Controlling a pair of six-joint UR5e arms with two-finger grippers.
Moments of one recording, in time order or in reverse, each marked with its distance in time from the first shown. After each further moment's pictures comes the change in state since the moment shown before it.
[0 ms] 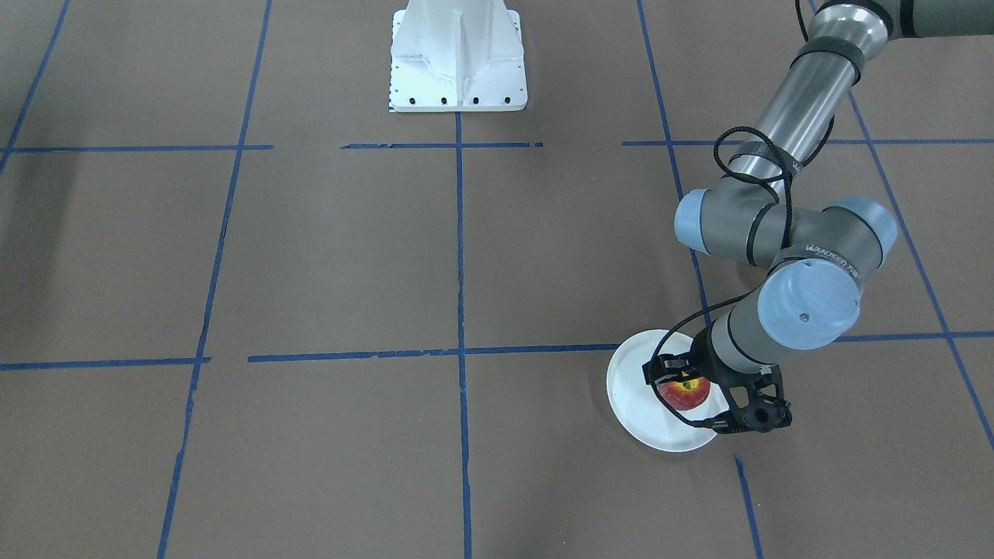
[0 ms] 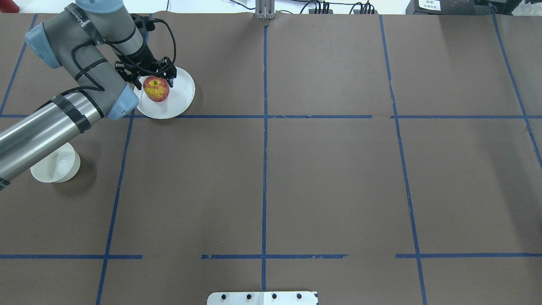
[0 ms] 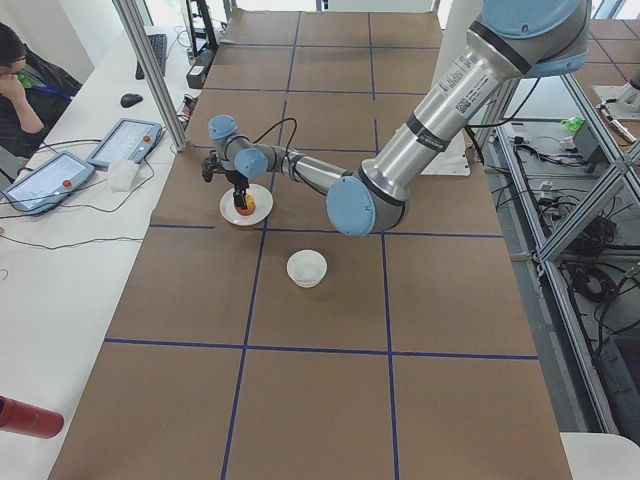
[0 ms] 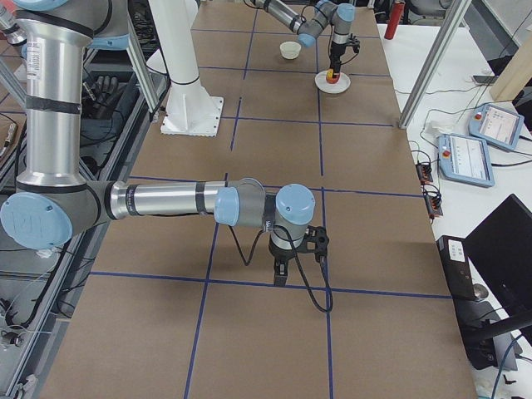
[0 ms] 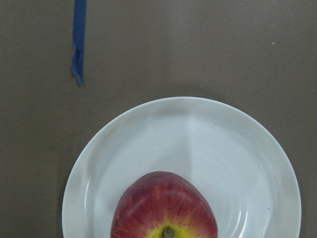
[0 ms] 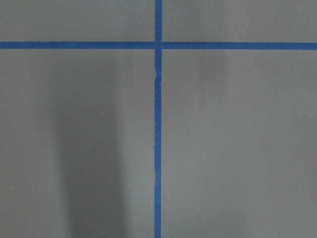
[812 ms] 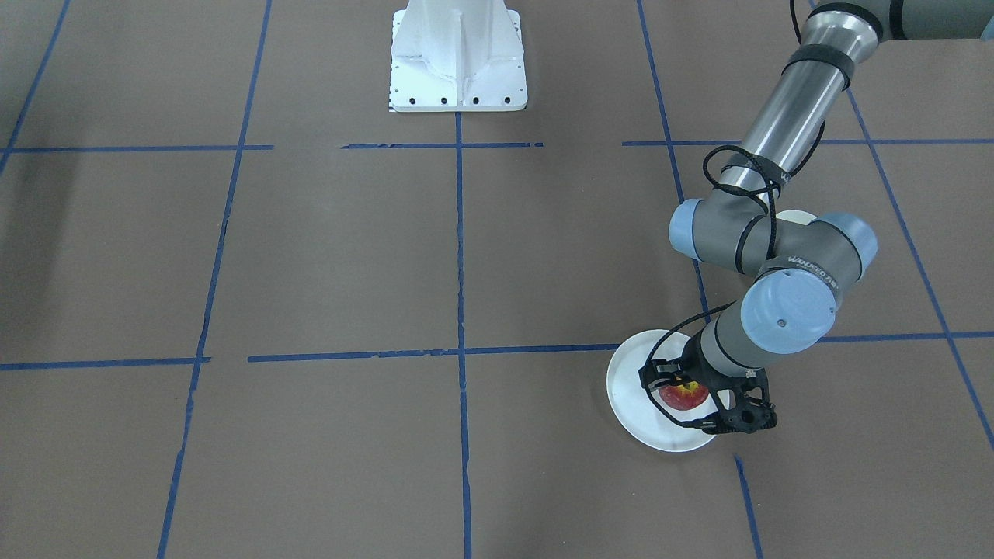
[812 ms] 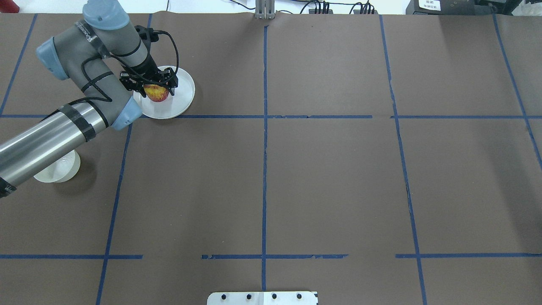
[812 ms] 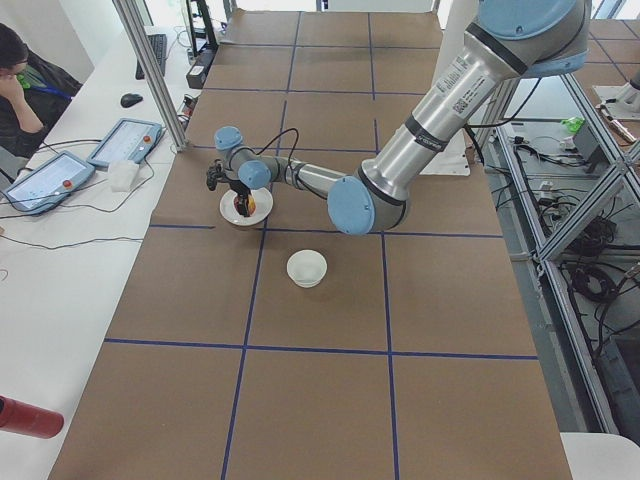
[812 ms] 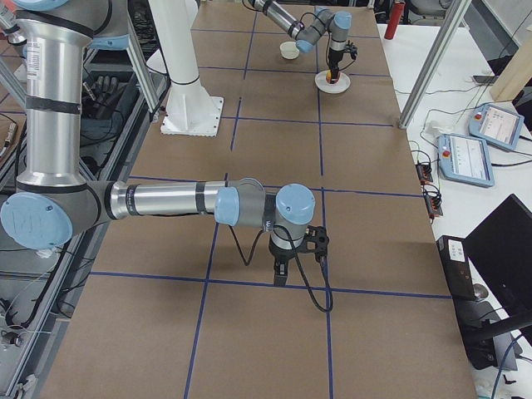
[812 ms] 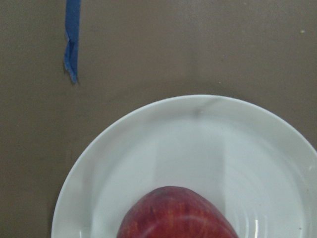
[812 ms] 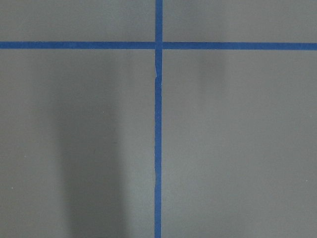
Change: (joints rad) left arm 0.031 0.001 0.066 -0.090 0.030 -0.018; right arm -0.001 0.000 0.000 0.000 0.000 0.000
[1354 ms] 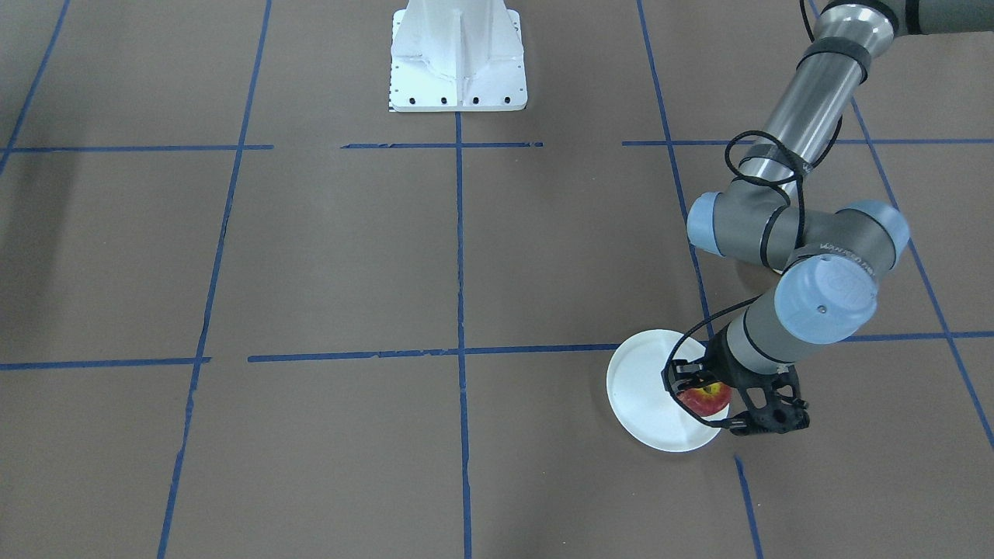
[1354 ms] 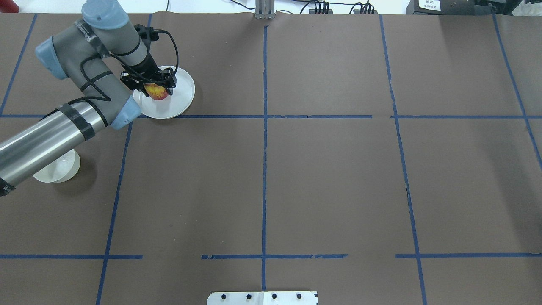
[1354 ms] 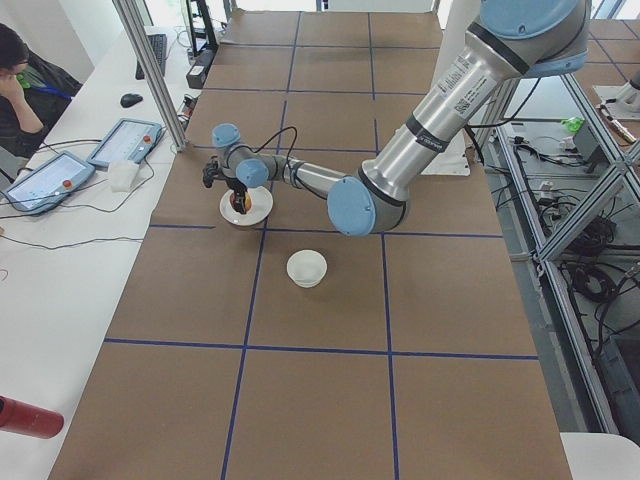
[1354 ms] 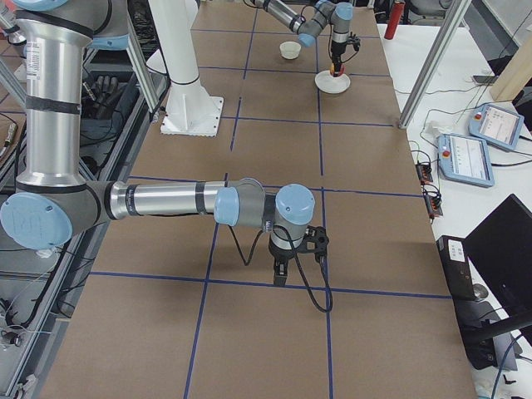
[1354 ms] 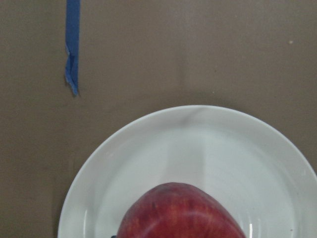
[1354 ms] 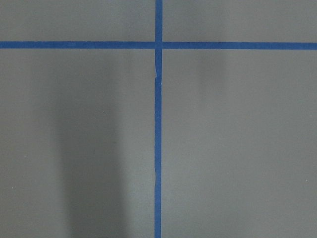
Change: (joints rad) left arm -0.059 0.059 -0.133 0.044 -0.006 0.026; right arm 0.000 0.000 0.000 0.000 0.000 0.000
